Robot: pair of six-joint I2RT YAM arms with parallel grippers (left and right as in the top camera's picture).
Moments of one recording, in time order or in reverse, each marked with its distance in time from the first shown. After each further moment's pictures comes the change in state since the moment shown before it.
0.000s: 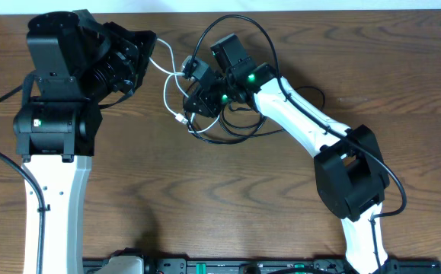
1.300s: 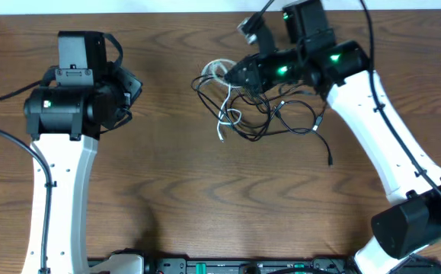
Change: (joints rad) left arm -0.005 0.076 0.000 -0.431 -0.366 0.330; right arm -0.210 -0.359 -0.002 -0.257 -0.168 0.365
